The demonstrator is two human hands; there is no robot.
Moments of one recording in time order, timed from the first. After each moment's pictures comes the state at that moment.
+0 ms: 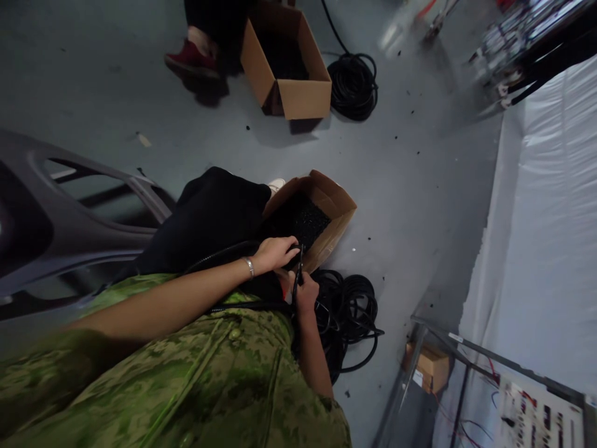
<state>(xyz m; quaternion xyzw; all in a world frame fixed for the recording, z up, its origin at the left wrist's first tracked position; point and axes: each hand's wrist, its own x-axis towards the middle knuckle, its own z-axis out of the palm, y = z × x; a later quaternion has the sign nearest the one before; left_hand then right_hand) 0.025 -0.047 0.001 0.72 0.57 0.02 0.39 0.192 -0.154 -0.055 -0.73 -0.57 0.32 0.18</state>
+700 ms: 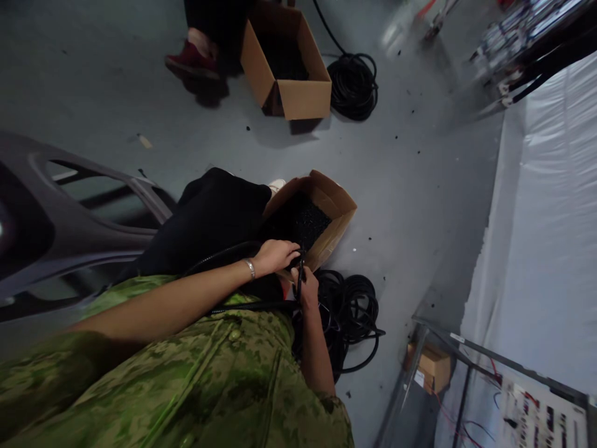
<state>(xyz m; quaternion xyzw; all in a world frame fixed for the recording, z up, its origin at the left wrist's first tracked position) 0.027 -0.049 -0.004 0.76 0.53 0.00 0.37 0.201 -0.139 -0.056 -0.70 -0.53 0.44 0.20</state>
